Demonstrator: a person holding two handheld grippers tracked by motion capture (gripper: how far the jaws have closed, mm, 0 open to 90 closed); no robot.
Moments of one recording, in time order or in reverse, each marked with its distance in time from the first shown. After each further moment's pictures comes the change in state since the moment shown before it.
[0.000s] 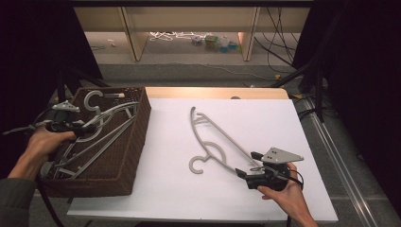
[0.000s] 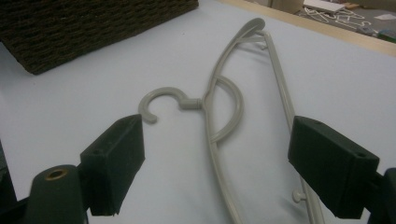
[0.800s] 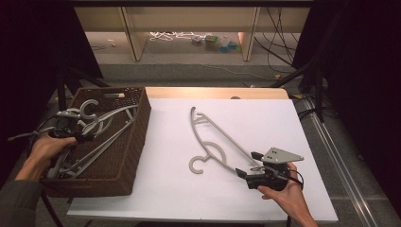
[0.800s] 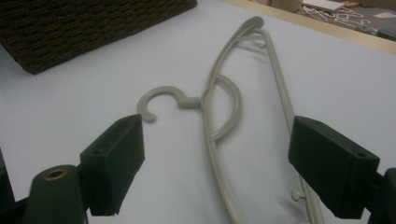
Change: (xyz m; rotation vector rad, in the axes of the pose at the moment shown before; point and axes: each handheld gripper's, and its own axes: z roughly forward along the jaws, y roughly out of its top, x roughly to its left) left arm 0.015 -0.023 0.019 0.125 0.039 -0.059; right arm -0.001 -0.001 0.000 0.003 -0.005 0.005
